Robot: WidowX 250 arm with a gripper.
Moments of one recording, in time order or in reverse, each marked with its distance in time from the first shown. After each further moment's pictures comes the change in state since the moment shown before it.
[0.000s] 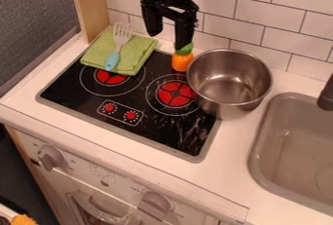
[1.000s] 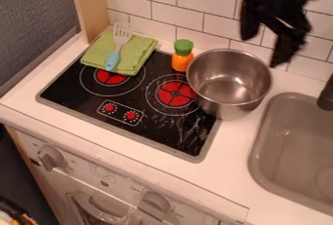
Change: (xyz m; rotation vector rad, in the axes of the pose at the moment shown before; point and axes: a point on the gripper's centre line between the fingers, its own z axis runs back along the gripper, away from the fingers) arm 0.022 -0.154 0.033 0.064 -0.072 -0.385
